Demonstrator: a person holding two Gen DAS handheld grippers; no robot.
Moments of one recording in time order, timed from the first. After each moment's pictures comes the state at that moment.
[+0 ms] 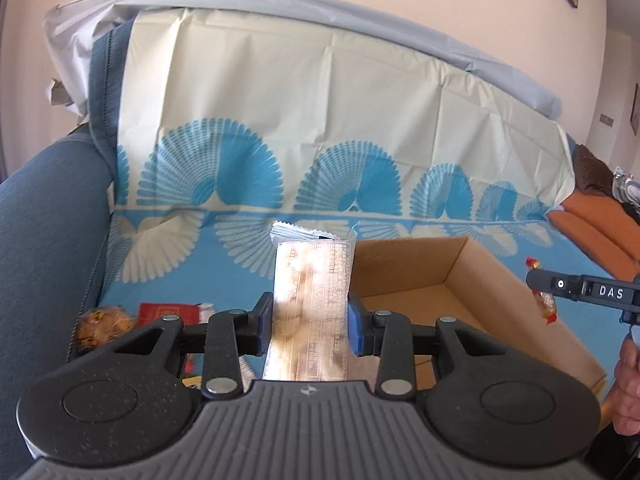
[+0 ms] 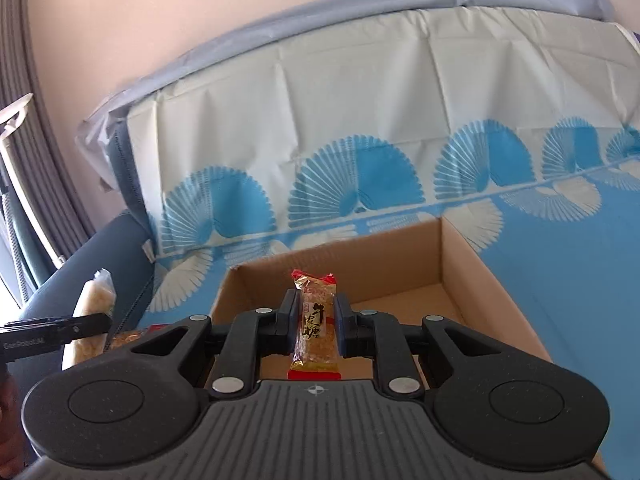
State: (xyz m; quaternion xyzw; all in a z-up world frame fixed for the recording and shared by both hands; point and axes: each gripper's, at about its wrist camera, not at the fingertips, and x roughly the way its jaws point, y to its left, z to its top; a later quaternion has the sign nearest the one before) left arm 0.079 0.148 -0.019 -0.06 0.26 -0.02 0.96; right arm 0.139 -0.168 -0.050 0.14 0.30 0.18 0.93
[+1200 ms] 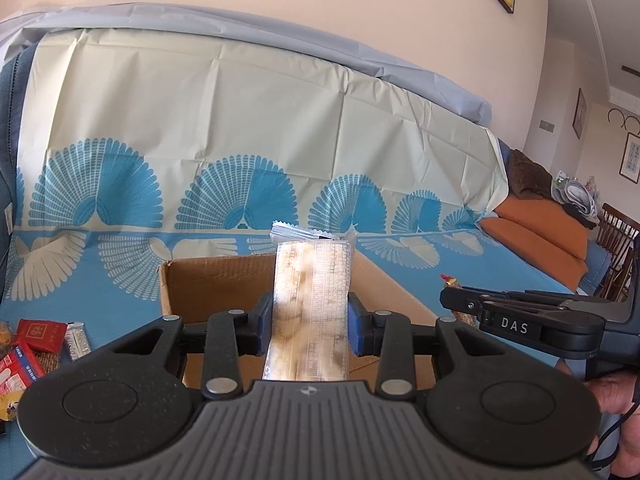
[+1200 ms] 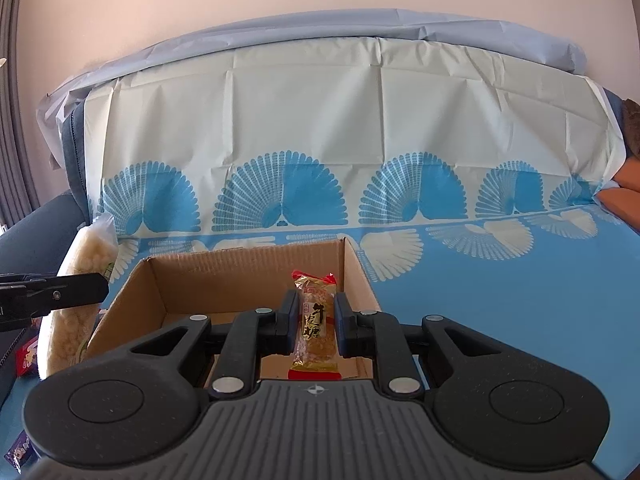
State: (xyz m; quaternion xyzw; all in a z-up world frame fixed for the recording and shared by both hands) left arm 0.093 0.033 -0.028 -0.07 0.22 -0.11 0.97; right arm 0.135 -0.207 -0.055 0.04 0.29 0.12 0.95
